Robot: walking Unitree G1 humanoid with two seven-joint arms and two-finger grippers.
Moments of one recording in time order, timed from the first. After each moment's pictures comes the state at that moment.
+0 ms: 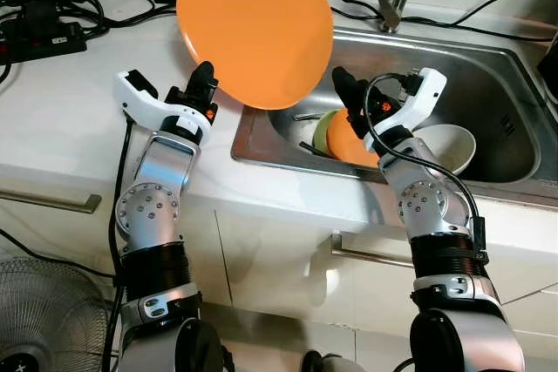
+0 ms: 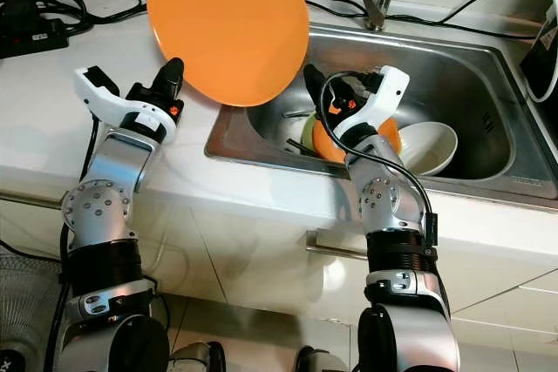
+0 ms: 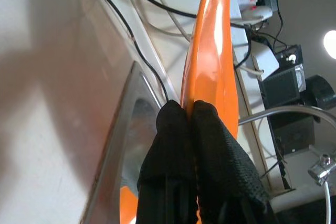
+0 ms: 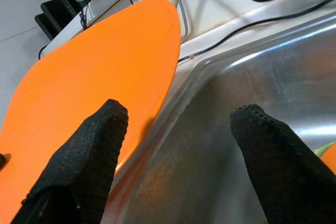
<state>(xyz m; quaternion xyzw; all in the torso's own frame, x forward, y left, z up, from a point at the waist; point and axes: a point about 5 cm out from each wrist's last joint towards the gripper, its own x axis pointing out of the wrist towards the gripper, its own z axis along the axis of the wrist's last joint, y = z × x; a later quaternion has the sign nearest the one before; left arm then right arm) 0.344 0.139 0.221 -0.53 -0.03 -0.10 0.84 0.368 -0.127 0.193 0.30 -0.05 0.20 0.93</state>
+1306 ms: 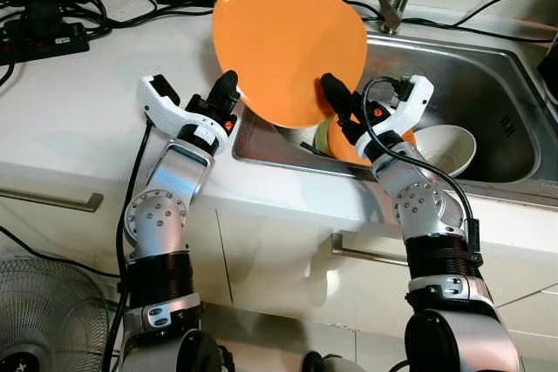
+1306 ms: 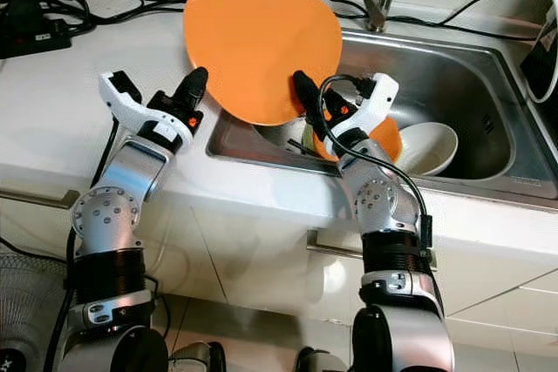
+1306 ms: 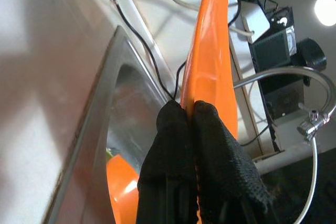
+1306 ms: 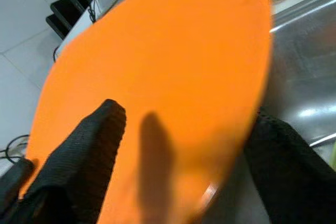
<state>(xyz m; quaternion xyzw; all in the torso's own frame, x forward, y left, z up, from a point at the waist) 0.338 0.121 0.214 -0.51 0.00 -0.15 0.85 0.368 -0.117 0.189 0.35 -0.02 0.21 0.91</state>
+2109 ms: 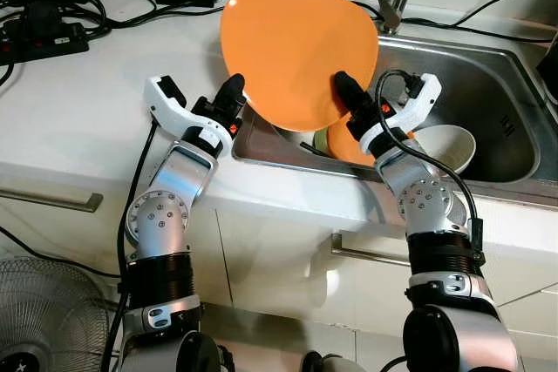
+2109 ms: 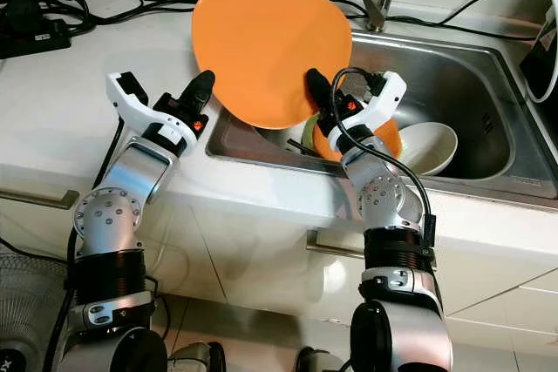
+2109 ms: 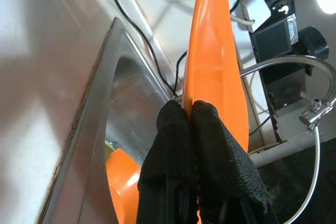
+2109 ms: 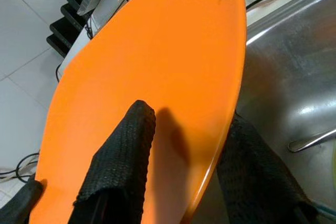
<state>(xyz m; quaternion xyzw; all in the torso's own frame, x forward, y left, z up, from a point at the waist) 0.338 0.118 0.211 -0.49 0.01 -0.16 0.86 0.369 -0.123 0.189 0.39 -0.02 0.20 0.90</state>
